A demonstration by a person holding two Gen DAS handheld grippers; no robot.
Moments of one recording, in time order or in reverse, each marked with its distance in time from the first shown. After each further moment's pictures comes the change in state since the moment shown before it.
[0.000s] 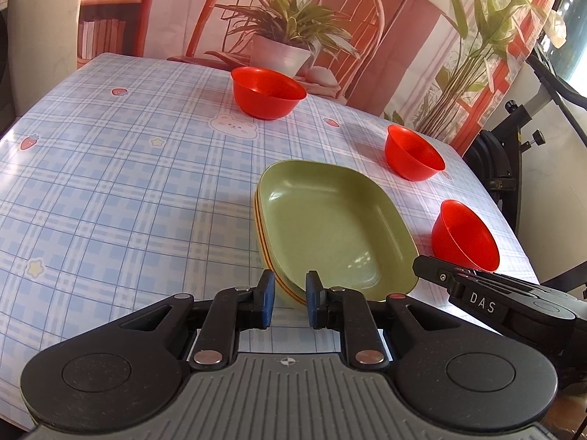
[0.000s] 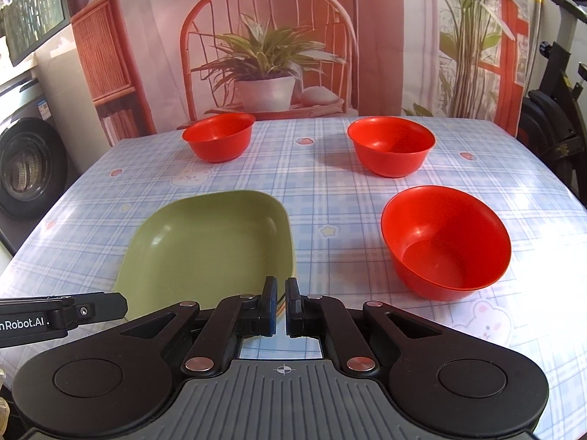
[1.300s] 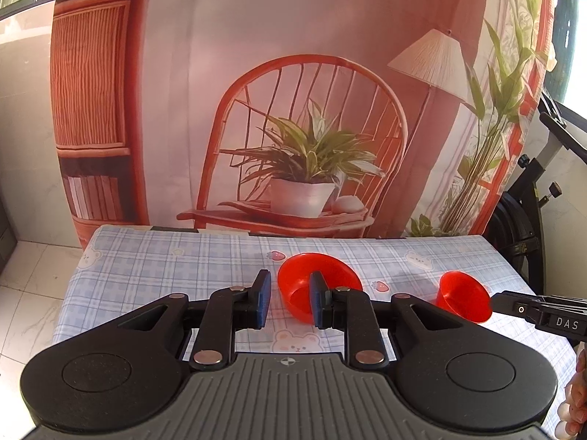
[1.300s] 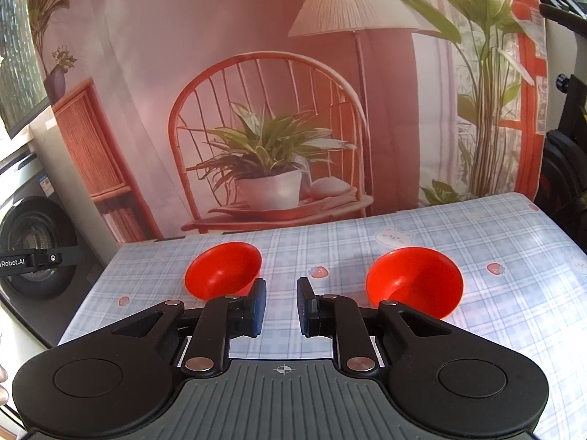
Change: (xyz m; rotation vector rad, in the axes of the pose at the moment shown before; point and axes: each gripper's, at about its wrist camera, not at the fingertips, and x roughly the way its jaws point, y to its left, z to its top) left arm 0.013 0.045 0.199 0.174 -0.200 0.033; right arm 0.035 -0.008 0.157 0.082 -0.123 0.066
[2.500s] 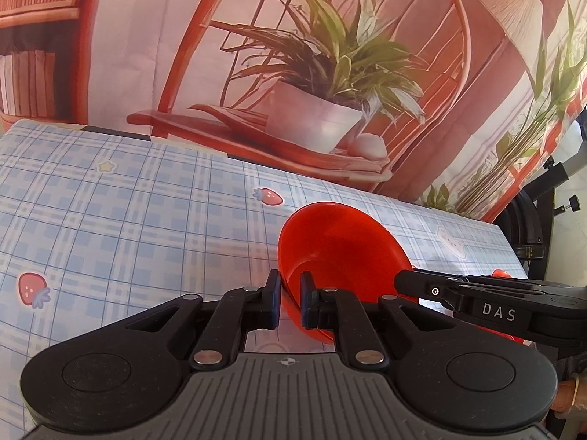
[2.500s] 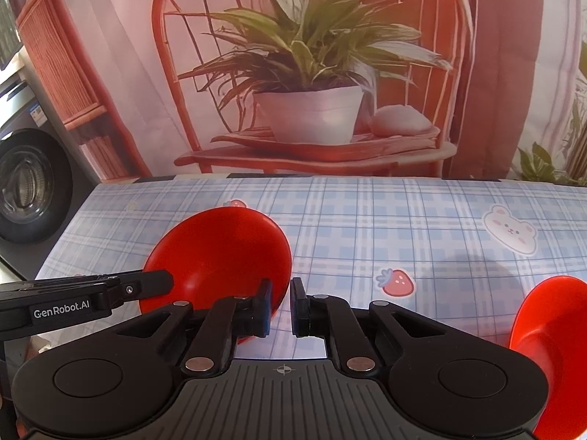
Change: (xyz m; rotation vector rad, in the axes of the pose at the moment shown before) left arm 0.163 0.030 -0.033 -0.180 0.189 -0.112; right arm 0.209 0.039 0.021 -0.081 0.255 0.061
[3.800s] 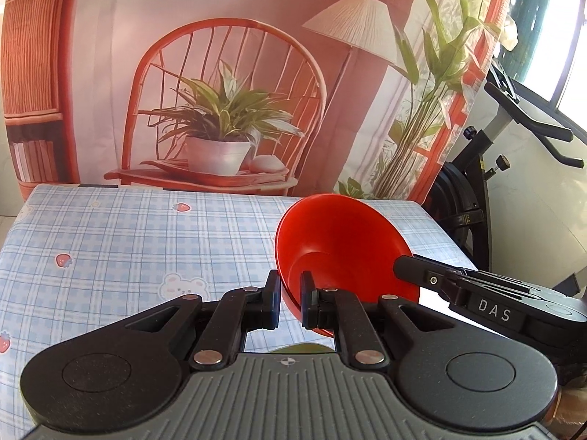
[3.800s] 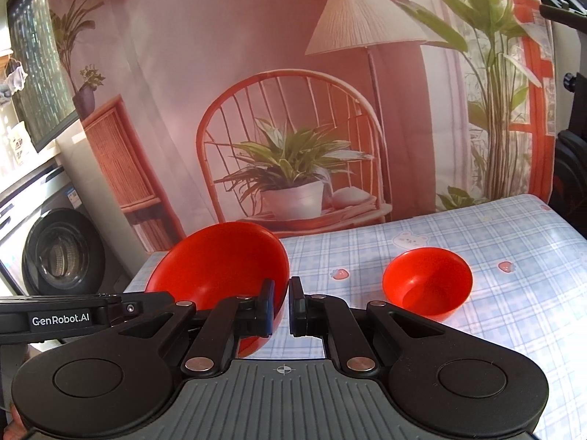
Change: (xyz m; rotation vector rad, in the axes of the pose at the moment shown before) left arm -0.168 -0.152 -0.070 0.186 -0.096 -0.016; right arm -0.239 -0.029 -0.105 0.082 -0.329 0.022
